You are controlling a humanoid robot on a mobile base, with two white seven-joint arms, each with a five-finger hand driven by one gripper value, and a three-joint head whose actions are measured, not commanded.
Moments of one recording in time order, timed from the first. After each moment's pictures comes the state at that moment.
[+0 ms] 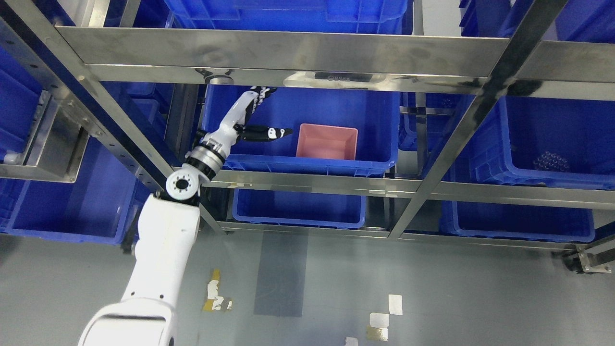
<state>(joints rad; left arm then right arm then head) -0.70 0.00 -0.10 -0.76 -0.08 -0.44 -0.35 0.00 0.00 -0.05 0.00 0.00 -0.05 0.00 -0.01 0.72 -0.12</state>
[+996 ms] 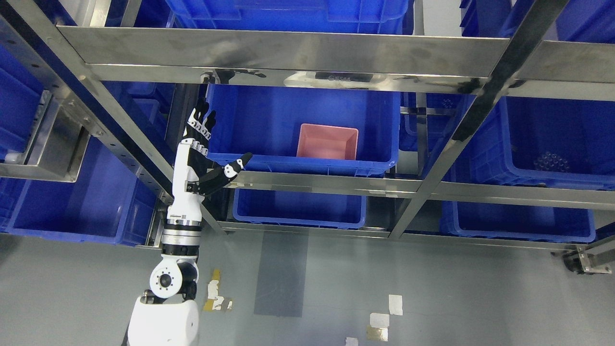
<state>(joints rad) -0.18 0.00 -0.07 -1.45 0.15 -0.45 -0.13 0.00 0.00 -0.05 0.00 0.00 -0.05 0.00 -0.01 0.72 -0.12</state>
